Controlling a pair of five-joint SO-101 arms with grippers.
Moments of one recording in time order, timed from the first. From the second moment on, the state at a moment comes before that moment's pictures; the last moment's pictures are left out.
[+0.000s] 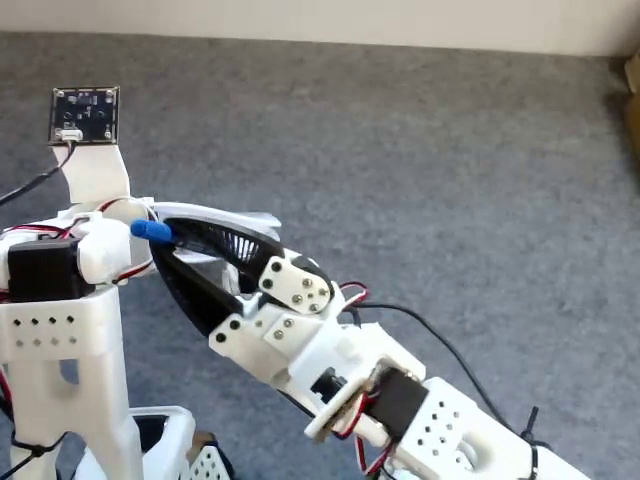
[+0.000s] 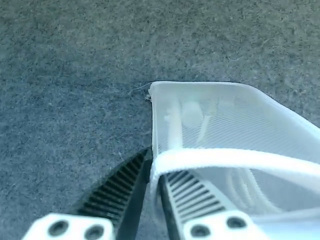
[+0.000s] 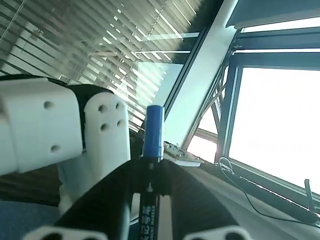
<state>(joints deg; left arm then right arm) -8.2 -34.2 13.7 90.0 6.4 -61.5 -61.3 59.8 -21.7 27.5</state>
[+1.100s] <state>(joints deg) -8.6 -34.2 13.8 89.9 6.4 -50.9 -46.2 63.3 -43.7 16.9</state>
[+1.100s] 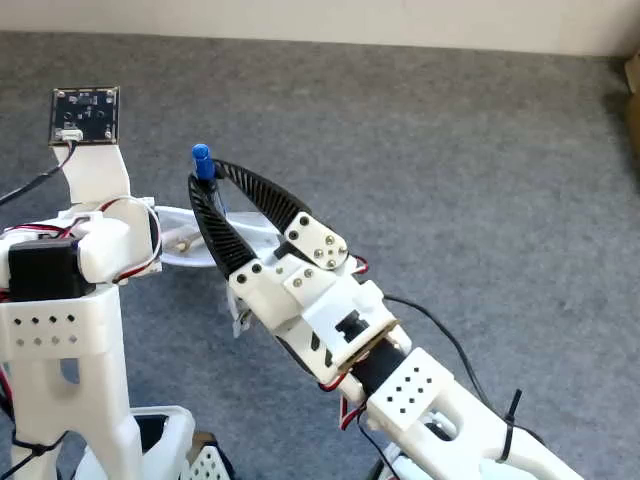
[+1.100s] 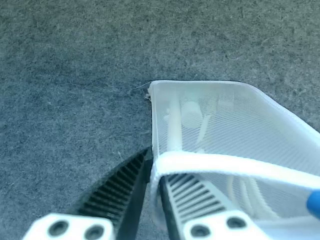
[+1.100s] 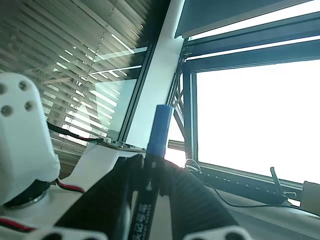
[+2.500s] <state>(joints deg) -8.7 -34.2 15.7 90.0 6.5 -60.4 -55.9 88.0 -37.5 34.2</state>
